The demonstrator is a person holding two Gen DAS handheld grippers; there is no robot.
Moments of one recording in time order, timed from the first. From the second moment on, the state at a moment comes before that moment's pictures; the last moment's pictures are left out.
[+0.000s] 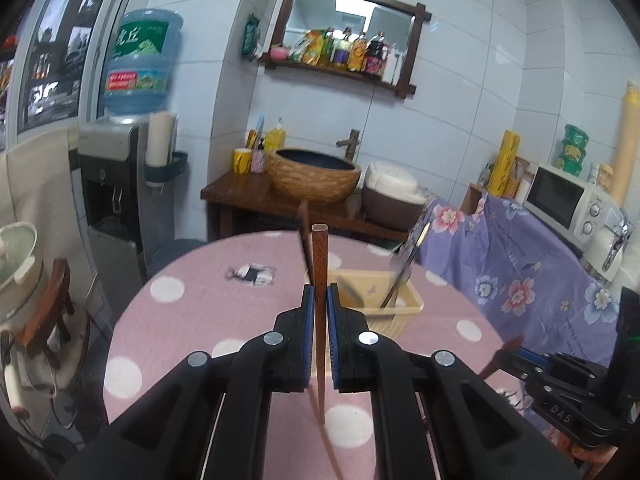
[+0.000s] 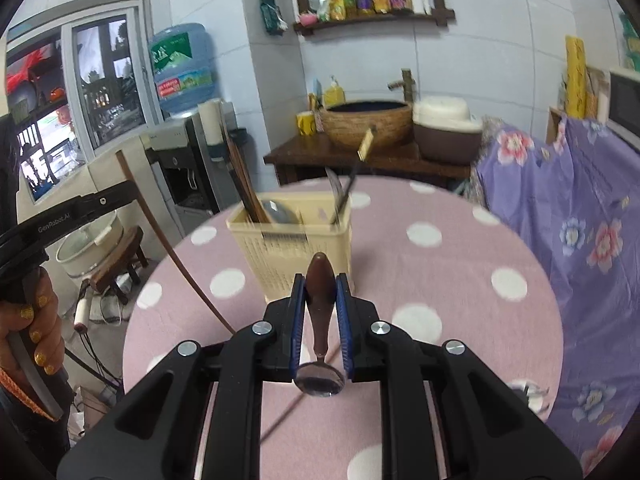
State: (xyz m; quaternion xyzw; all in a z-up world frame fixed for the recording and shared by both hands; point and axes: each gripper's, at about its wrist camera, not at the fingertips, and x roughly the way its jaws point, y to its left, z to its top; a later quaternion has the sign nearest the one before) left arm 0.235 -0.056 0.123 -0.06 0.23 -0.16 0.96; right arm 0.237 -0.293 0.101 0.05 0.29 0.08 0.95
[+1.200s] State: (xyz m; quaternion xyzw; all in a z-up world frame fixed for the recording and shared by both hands) left arm 0.347 -0.111 0.082 -0.04 0.30 -0.12 0.94; right arm 0.378 -0.270 0.085 0.05 0.28 0.05 0.96
